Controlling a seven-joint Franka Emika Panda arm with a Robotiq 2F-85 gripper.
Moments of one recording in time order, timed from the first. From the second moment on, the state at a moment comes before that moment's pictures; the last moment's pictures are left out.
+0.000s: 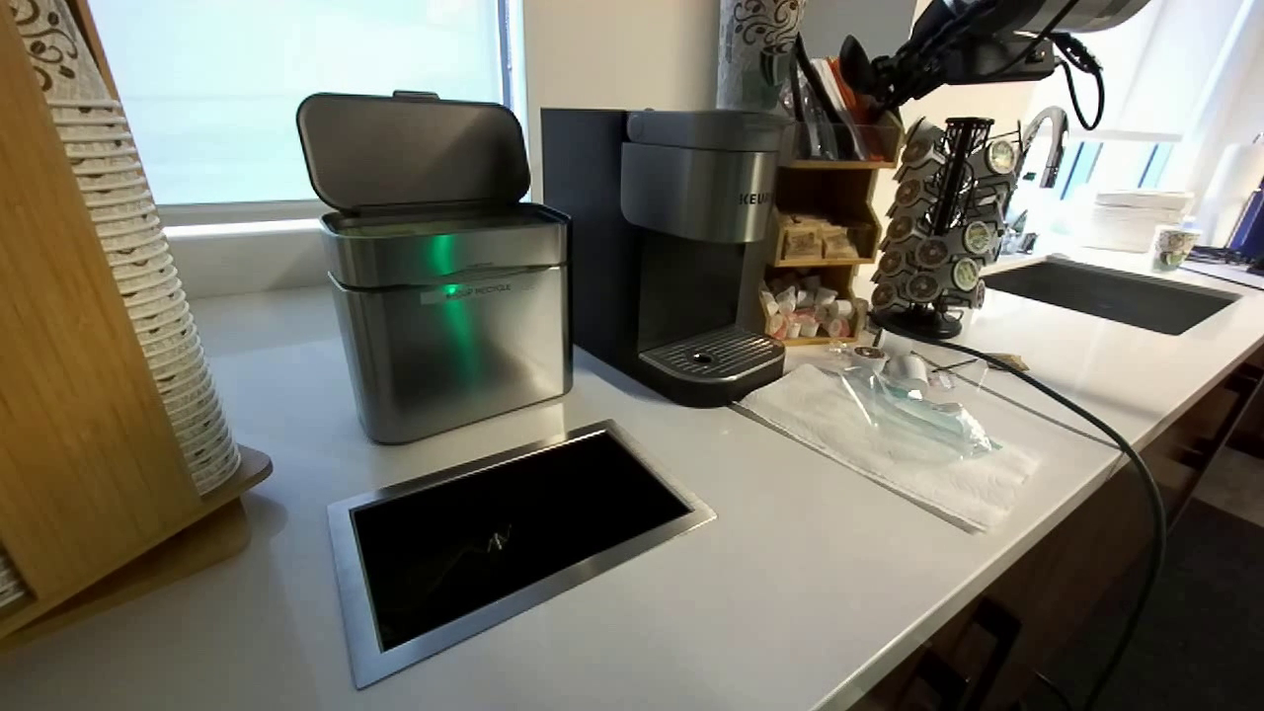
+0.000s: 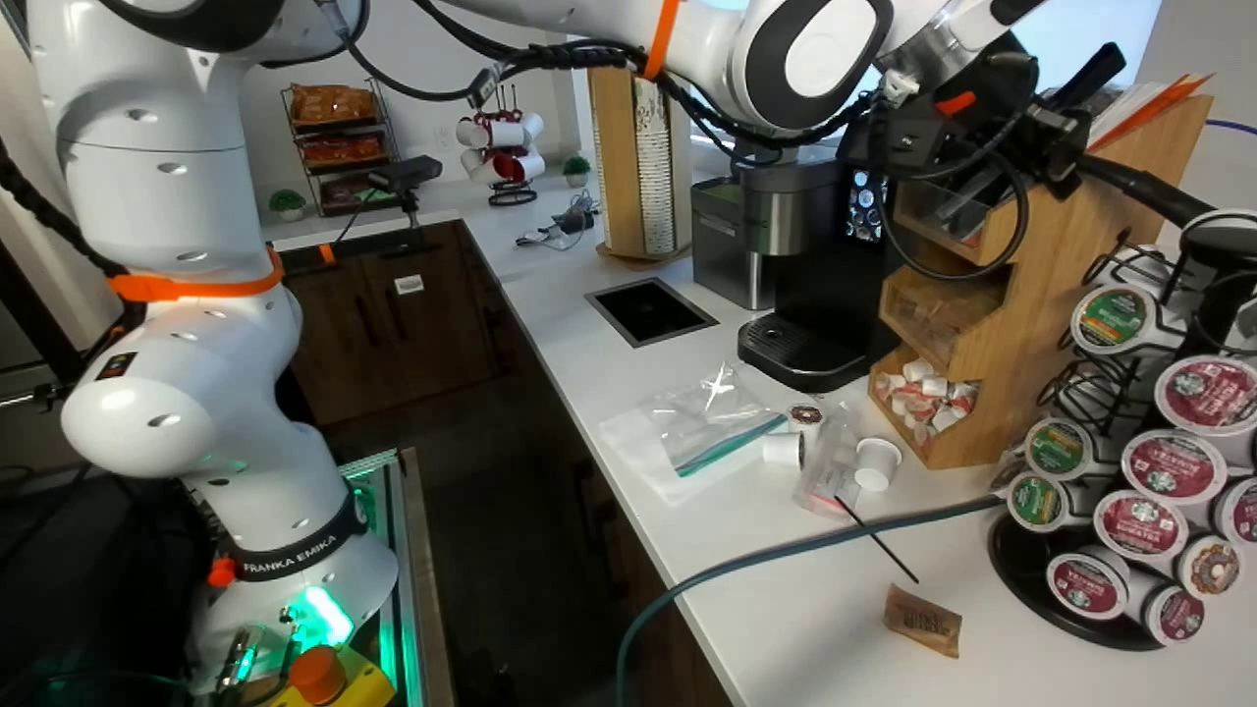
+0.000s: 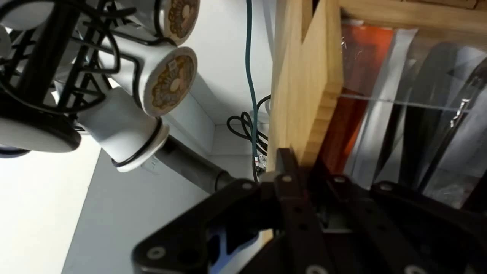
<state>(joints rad) -0.20 0.22 -0.16 -1.77 -0.04 2.84 -0.06</state>
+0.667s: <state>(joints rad) -0.28 0.24 -0.04 -1.74 0.11 2.84 -0.34</state>
